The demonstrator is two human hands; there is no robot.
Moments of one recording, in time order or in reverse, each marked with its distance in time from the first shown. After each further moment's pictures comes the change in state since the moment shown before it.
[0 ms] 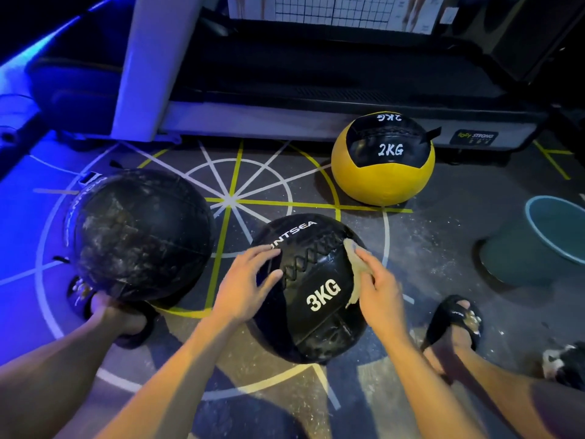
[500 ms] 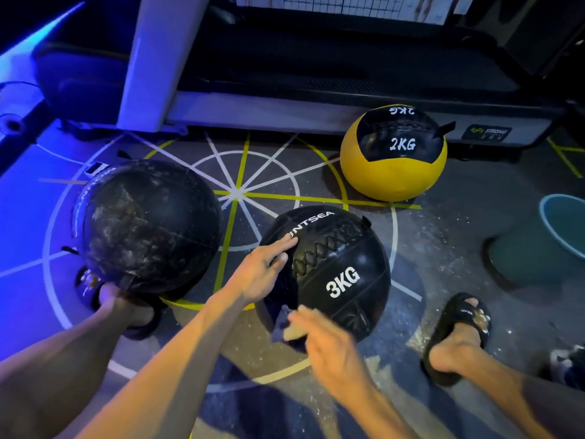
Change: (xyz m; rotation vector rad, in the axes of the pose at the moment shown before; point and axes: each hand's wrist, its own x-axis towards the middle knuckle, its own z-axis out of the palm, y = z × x) left_hand 0.025 -0.015 -0.005 -0.331 -0.257 -0.049; right_hand -0.088 0.021 0.069 -0.102 -0.289 -0.545
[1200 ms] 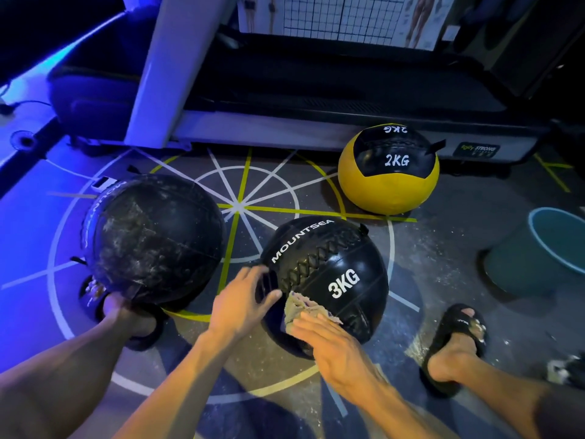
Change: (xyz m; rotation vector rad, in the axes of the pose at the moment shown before) left_hand -0.051 -0.007 0.006 0.486 0.262 -0.144; right_hand 0.005 0.015 -0.012 -0.206 -0.144 -0.215
